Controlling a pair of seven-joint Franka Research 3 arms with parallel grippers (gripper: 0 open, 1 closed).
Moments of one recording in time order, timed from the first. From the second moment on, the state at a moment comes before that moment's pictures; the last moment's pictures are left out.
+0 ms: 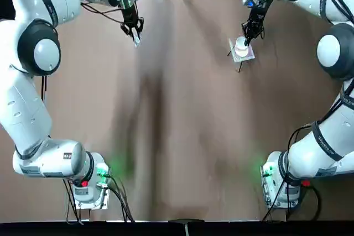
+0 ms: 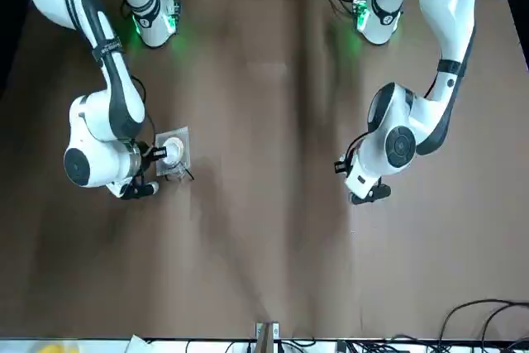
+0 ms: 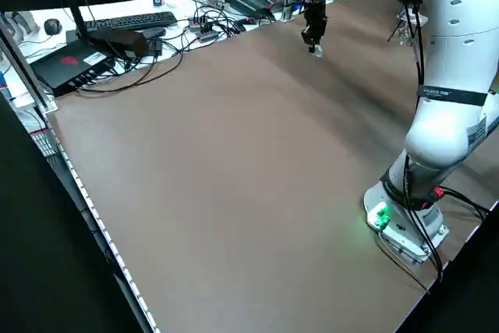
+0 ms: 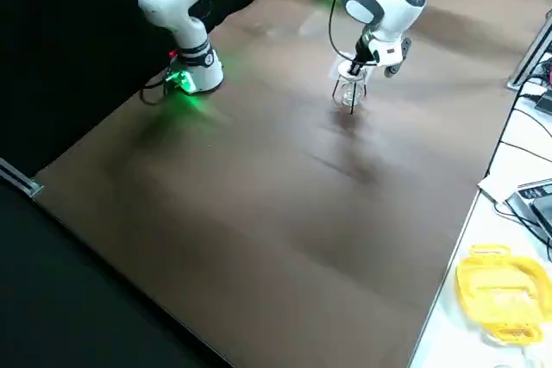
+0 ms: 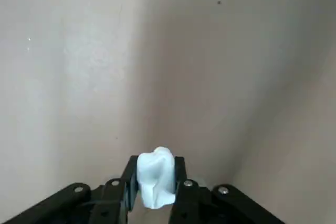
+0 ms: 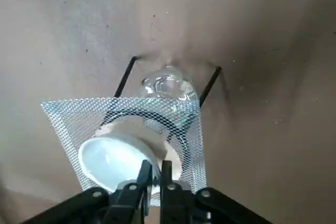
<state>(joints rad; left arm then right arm) -0.03 0.48 -0.39 -1.73 0.03 2.02 -0.58 0.09 0.43 0.09 -1.77 0.22 1.81 -0.03</state>
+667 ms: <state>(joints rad) -0.03 0.48 -0.49 -1.60 -0.03 1.94 -0.76 0.09 0.43 0.09 -1.69 0.22 1.69 -0.04</state>
